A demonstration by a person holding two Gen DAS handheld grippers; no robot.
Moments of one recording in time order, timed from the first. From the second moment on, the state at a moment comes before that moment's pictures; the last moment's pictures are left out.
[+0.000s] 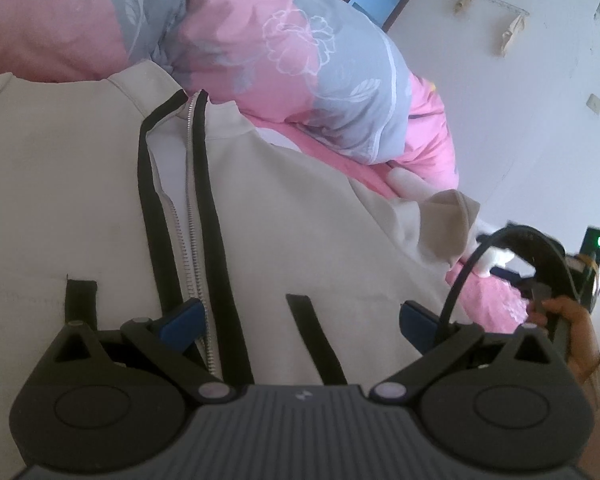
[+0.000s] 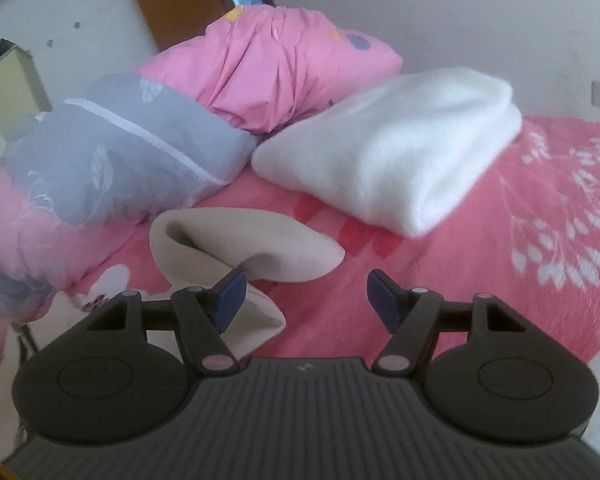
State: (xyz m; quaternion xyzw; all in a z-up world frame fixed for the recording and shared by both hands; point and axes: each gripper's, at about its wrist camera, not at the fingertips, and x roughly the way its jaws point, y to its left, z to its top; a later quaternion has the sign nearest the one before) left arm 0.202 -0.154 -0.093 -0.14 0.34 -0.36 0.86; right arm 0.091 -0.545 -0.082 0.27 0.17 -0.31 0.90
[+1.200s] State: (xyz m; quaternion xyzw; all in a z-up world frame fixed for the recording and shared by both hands) left arm 0.180 -0.182 -0.038 -0.08 0.32 -0.33 0.89; right arm -0.124 -0.568 0.039 0.13 -0.05 -0.47 0.87
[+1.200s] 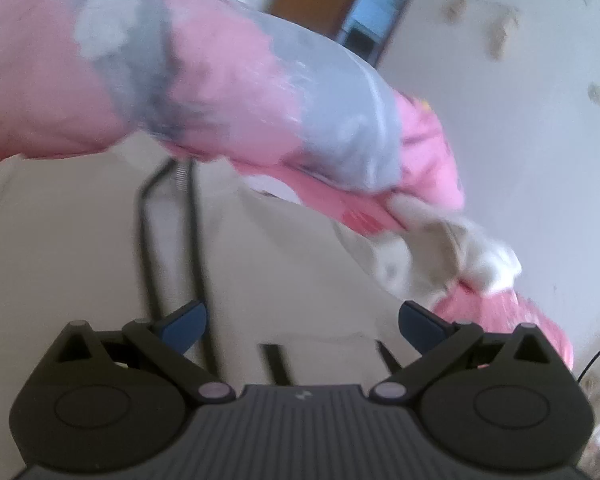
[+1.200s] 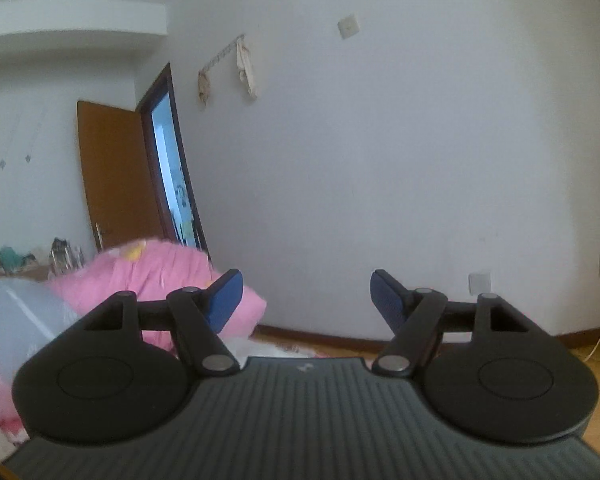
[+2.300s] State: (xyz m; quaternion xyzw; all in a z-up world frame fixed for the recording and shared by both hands) left arm 0.177 -0.226 -0.088 -0.01 0.36 -0.33 0.87; right arm 0.138 -0.644 -0.132 0.56 0.18 -0.19 0.78
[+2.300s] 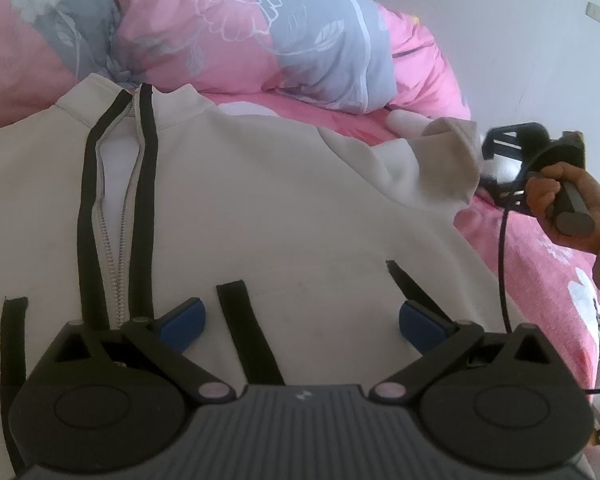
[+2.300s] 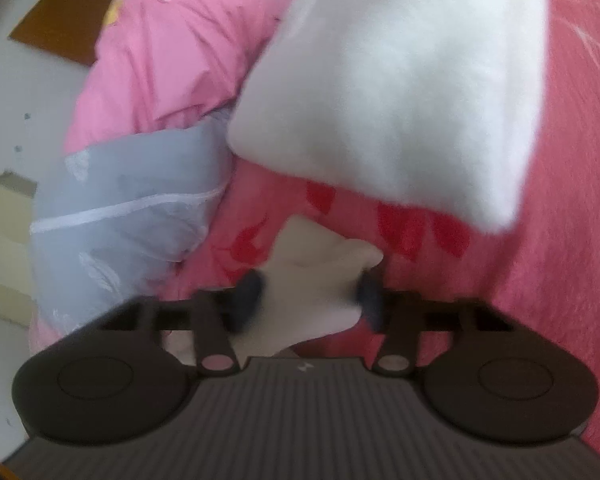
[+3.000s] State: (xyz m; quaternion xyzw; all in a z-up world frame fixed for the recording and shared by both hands) left arm 0.177 -0.228 -0.086 0.00 0.36 -0.33 0.87; right arm -0.083 -0.682 -0.082 0.39 0.02 -0.22 0.89
